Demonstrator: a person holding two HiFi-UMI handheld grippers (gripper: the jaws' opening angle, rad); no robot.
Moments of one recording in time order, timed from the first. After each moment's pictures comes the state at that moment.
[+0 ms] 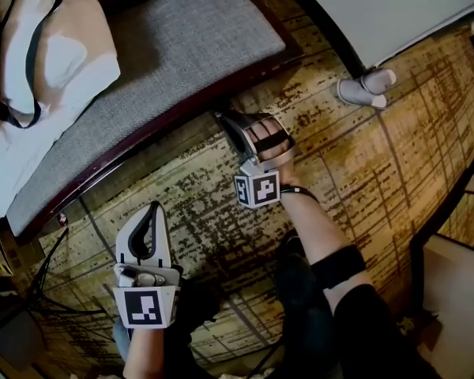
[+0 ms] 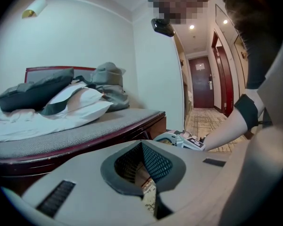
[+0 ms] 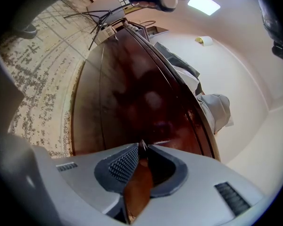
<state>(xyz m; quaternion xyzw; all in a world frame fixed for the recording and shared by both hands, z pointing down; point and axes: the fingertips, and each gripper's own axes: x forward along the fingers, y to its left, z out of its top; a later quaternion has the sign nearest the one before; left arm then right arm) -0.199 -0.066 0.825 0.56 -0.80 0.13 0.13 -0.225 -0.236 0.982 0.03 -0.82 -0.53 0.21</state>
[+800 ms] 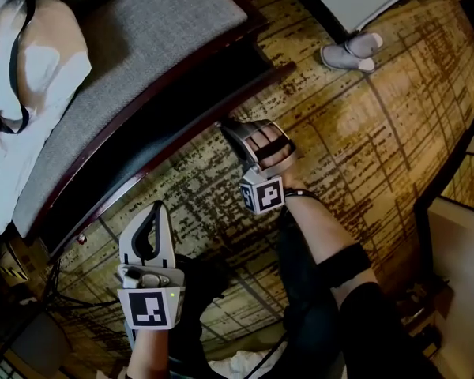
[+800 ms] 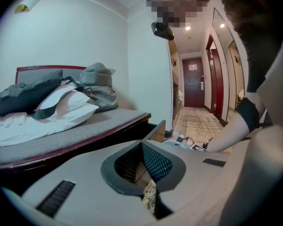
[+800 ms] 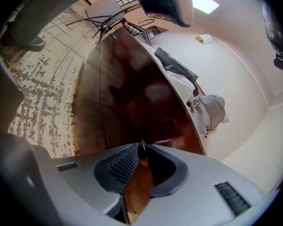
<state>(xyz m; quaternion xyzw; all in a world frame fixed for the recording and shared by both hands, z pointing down) -0.147 -0.064 0.800 0.60 -0.77 0.14 0.15 -0.140 -0.198 0.981 0.03 -0.82 -0.52 0.24</state>
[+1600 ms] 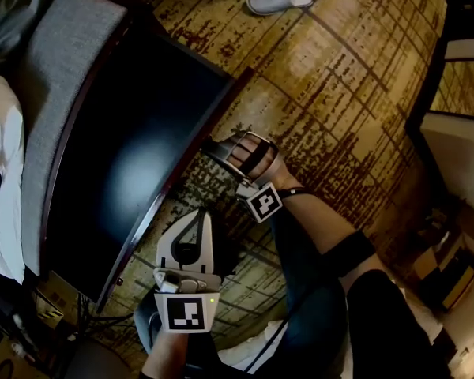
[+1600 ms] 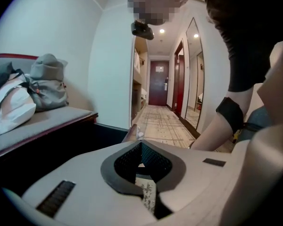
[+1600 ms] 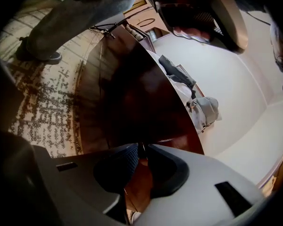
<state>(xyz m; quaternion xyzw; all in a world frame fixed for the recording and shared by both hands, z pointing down) 0.032 -0.094 0.798 0.76 -0.61 0.15 0.17 -0.009 -0.142 0.978 0.02 -0.82 -0.51 0.26</state>
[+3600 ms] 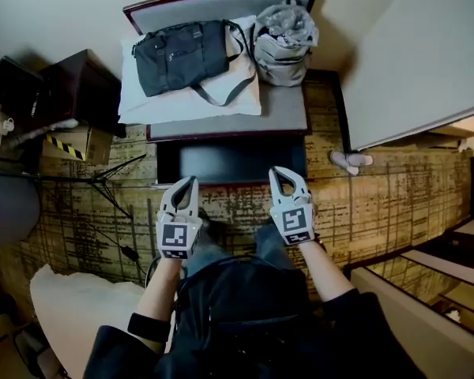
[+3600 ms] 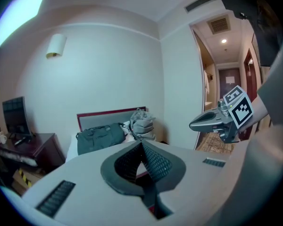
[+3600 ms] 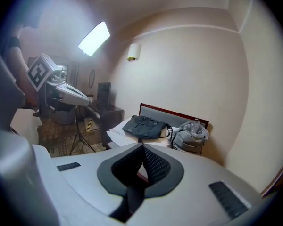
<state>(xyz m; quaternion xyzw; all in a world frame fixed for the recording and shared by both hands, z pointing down) -0.173 0.150 0.315 0.43 -0.88 0.12 0.17 -0.108 -0.039 0.343 -0.07 -0.97 -0.09 0.23</state>
